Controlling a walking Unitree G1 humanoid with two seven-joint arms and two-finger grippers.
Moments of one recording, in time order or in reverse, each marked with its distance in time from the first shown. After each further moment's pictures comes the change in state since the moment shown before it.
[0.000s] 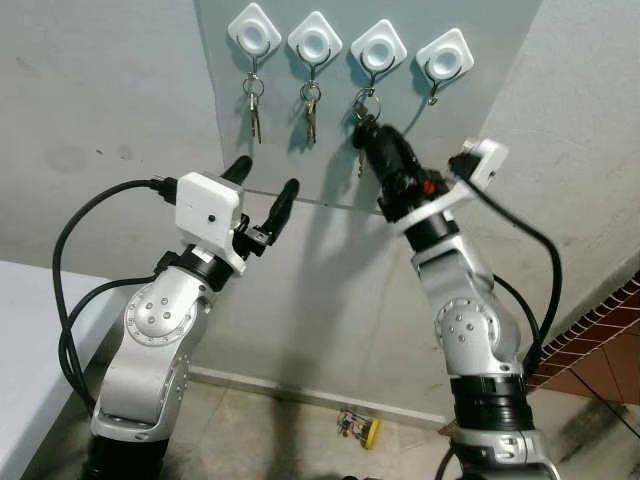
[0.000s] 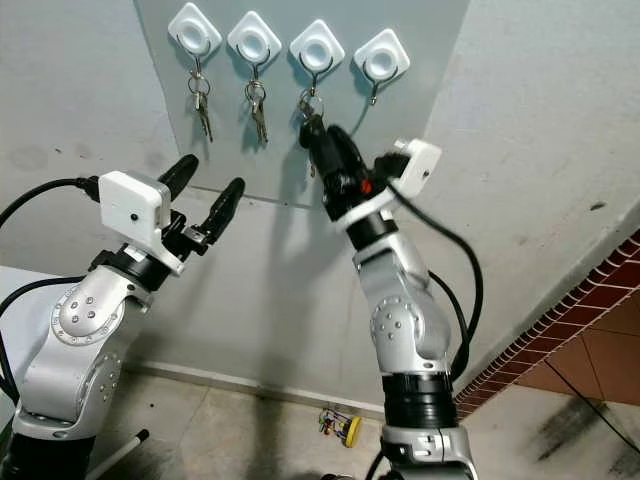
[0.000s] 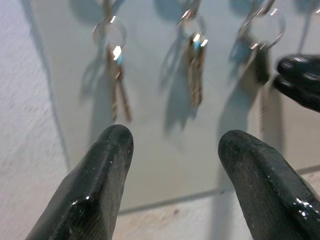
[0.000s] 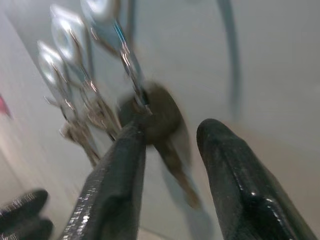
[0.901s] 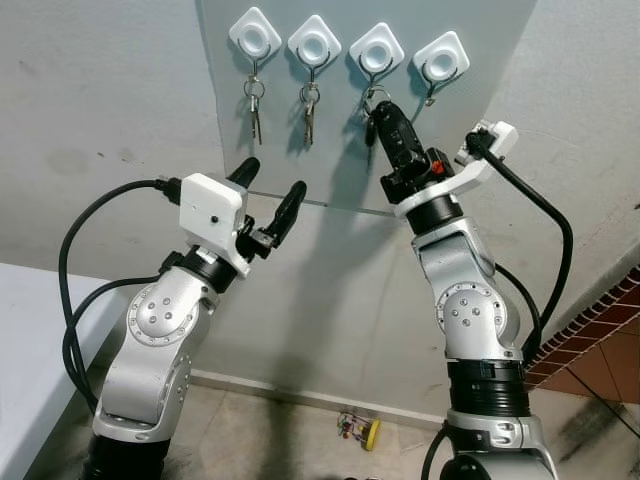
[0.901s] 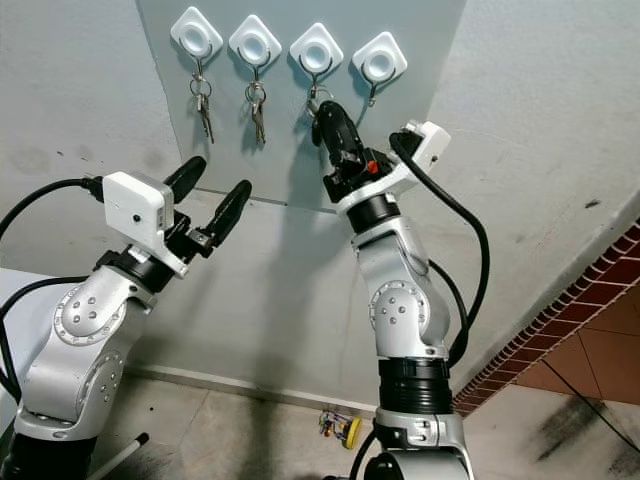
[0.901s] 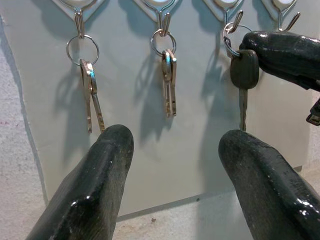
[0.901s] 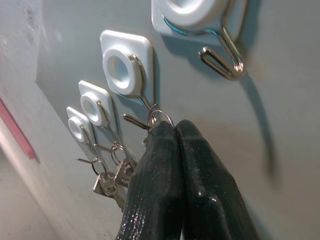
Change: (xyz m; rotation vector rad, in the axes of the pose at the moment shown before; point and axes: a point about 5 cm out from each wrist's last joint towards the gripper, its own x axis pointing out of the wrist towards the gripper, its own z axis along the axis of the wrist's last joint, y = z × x) left arm 0.003 -0.009 0.008 -0.037 -0.030 -0.086; right arm 0.022 0.012 0.025 0.184 -0.095 0.010
